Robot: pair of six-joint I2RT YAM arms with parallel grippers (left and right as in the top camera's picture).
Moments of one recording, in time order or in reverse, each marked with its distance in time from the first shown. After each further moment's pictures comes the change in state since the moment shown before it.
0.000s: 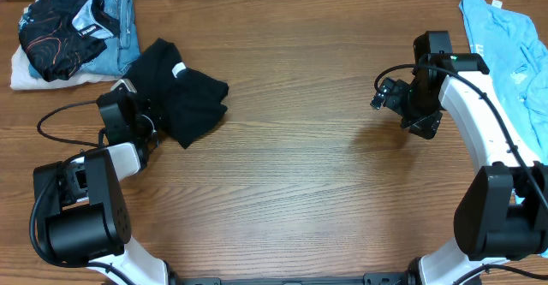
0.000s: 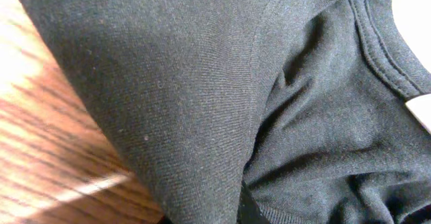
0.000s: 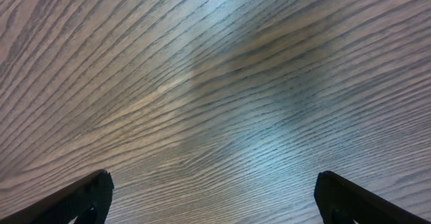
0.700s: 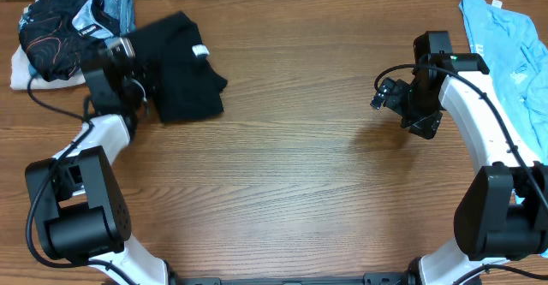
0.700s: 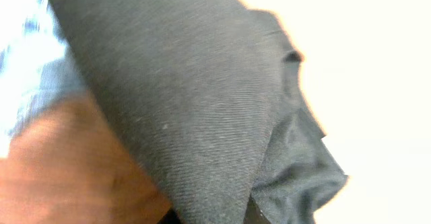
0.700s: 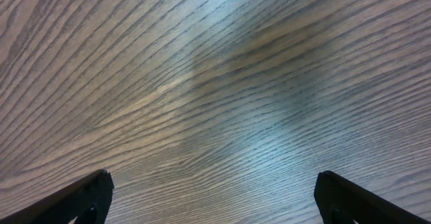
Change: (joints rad) left arm 0.000 0.013 0.283 -0.142 0.157 0.155; right arm 0.000 0.000 0.000 0.000 0.000 0.000
